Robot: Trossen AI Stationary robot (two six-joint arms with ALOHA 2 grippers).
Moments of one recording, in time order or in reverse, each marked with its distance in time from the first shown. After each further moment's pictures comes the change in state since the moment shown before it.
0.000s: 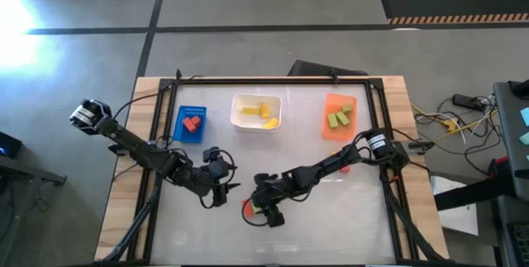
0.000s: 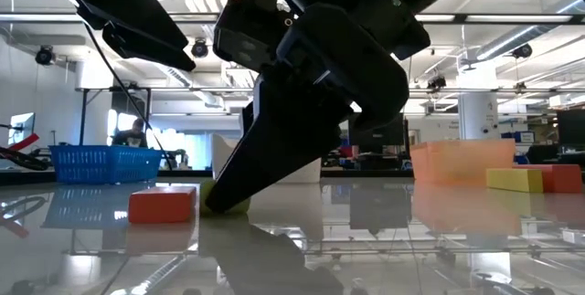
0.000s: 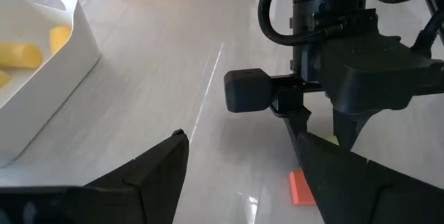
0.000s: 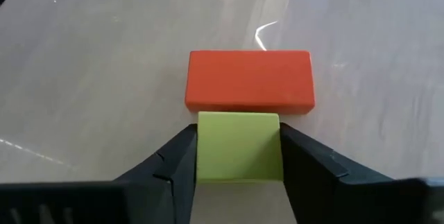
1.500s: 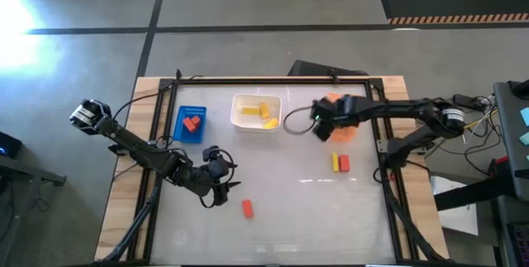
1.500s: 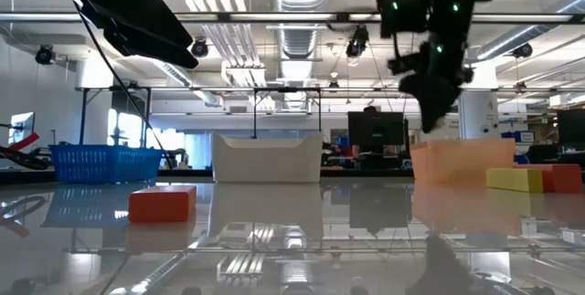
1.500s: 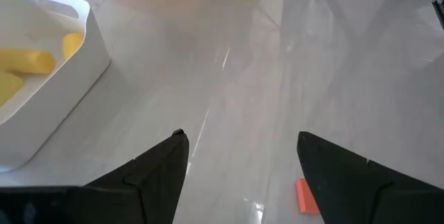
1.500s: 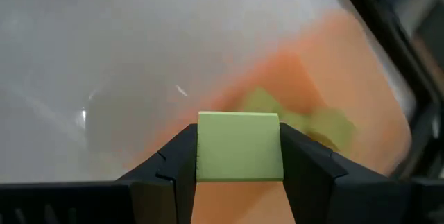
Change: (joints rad) left arm 0.000 0.000 0.001 0.007 -0.035 0.002; right arm -0.568 -0.733 -0.382 -0.924 0.521 0.370
